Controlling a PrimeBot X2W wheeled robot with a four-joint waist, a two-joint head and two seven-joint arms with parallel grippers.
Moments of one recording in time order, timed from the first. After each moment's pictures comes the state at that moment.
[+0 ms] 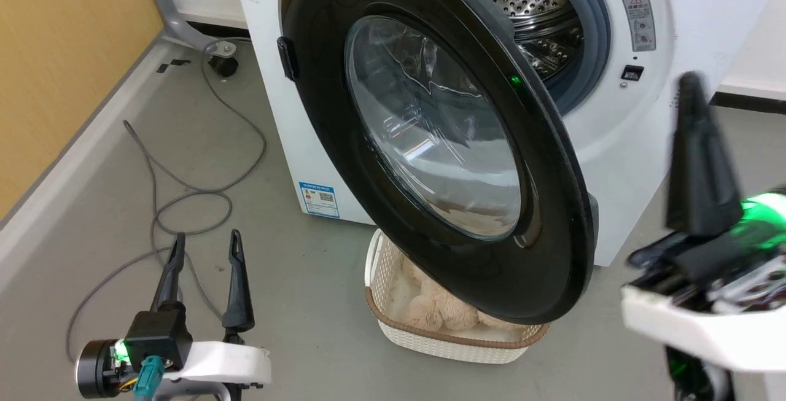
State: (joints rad) left arm -0.03 0.11 -0.05 0.02 -0.11 0.12 -0.26; right arm -0.23 -0.07 0.11 -0.38 0.36 0.13 -0.26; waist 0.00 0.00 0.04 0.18
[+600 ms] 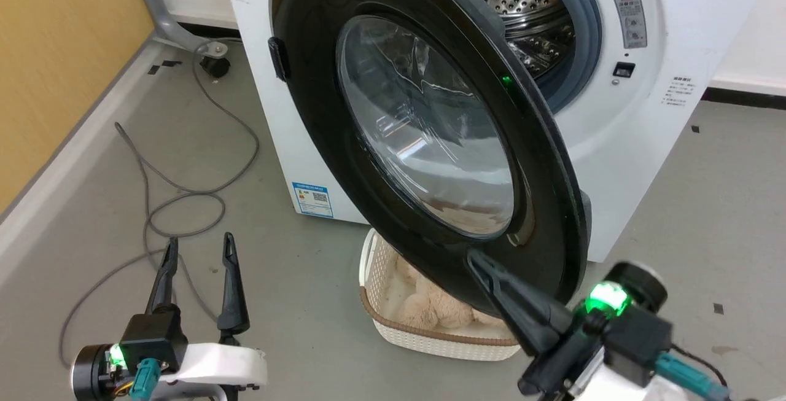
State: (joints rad) left arm -0.02 0.07 0.00 0.03 -0.07 0.09 -0.26; right arm -0.20 -0.32 0.55 -0.14 0.32 0.13 -0.26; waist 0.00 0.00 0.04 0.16
